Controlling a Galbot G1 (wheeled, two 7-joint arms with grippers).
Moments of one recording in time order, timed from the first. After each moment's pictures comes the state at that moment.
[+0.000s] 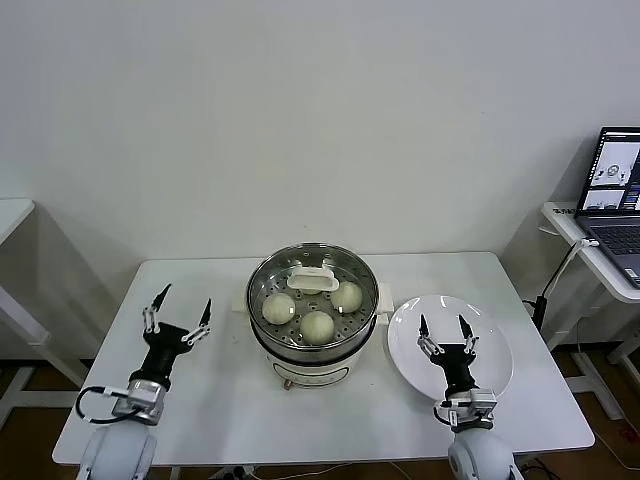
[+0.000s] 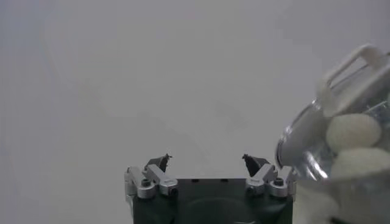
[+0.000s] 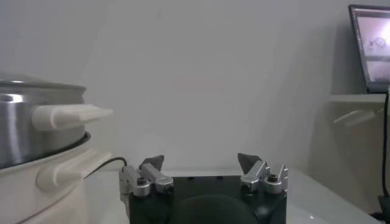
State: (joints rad) left arm 1.38 -1.25 -0.61 -1.85 0.14 -0.14 0.04; right arm -1.30 1.22 0.40 1.62 0.31 0.23 0.18
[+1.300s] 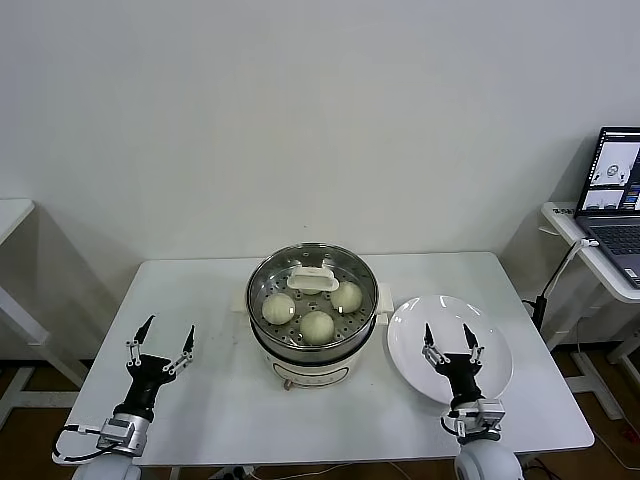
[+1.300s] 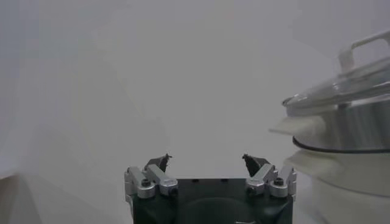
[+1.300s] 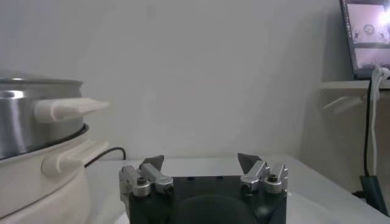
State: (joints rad) left arm 1.45 -1.27 -0.68 -1.72 -0.03 -0.34 0.10; right arm -1.36 1.22 0.43 1.65 0.32 0.22 0.17
